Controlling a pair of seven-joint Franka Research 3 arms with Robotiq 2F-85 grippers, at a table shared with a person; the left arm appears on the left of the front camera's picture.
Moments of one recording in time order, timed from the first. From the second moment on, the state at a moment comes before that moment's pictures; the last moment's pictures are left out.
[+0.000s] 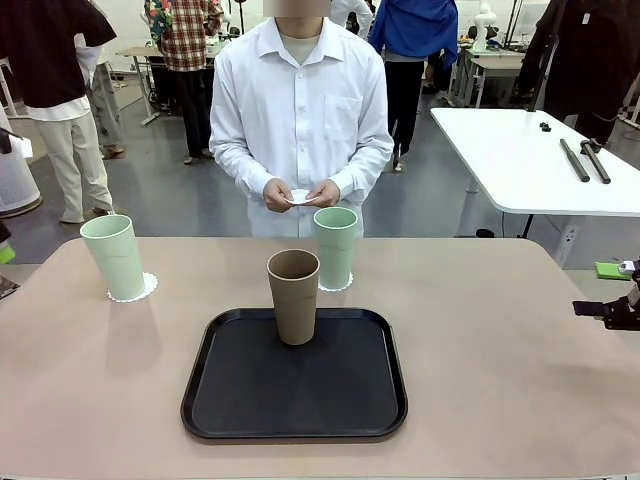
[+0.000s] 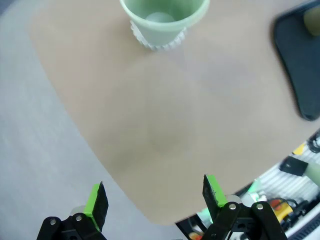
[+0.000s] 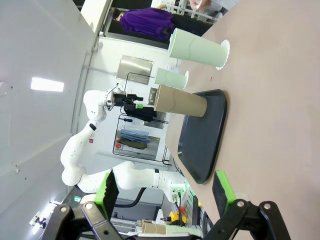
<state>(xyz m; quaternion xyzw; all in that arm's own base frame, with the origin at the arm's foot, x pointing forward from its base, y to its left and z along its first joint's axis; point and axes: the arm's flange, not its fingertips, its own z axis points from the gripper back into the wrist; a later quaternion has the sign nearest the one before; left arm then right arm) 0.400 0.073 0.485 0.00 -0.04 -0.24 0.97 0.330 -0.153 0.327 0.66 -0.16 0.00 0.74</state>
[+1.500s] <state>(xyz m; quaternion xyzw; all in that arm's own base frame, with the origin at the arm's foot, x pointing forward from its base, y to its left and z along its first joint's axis) 0.396 0.317 0.446 -0.51 -0.12 -0.01 0.85 0.330 -0.153 0.326 0.66 -0.16 0.00 0.74</state>
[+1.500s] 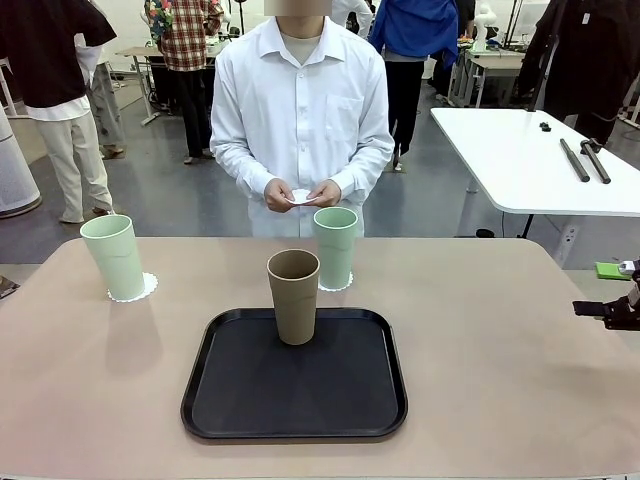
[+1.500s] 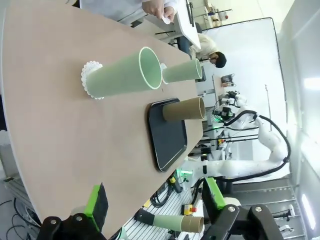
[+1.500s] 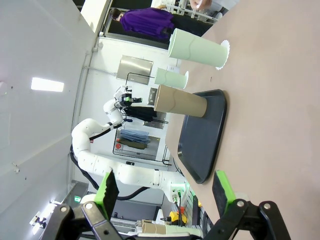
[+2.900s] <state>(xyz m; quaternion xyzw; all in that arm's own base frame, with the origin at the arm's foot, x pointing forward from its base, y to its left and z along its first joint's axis) 0.383 0.335 0.353 -0.61 -0.12 -0.05 0.78 0.330 -0.153 0.326 0.66 -0.16 0.00 0.74</state>
